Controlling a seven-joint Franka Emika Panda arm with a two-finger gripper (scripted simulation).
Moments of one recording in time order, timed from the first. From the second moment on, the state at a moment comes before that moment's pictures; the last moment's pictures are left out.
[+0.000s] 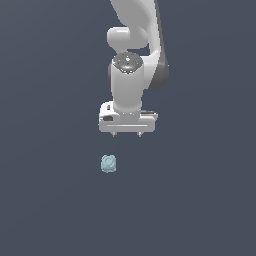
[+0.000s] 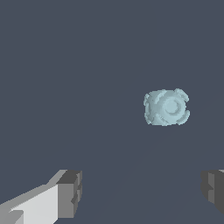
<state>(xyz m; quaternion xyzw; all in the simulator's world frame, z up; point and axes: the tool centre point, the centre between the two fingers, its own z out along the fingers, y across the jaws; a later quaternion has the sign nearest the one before) 0.001 -0.005 0.183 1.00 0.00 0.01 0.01</state>
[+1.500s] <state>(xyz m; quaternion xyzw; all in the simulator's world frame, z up) 0.033 -0.044 0.145 1.00 0.02 0.00 0.00</state>
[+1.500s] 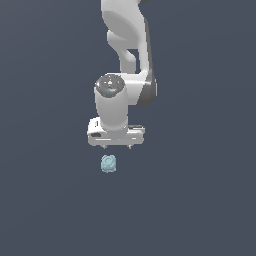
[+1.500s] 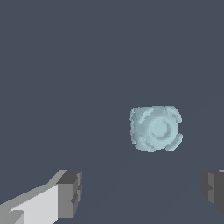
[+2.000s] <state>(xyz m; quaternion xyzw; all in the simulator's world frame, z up) 0.054 -0.081 0.099 1.00 0.03 0.00 0.00</state>
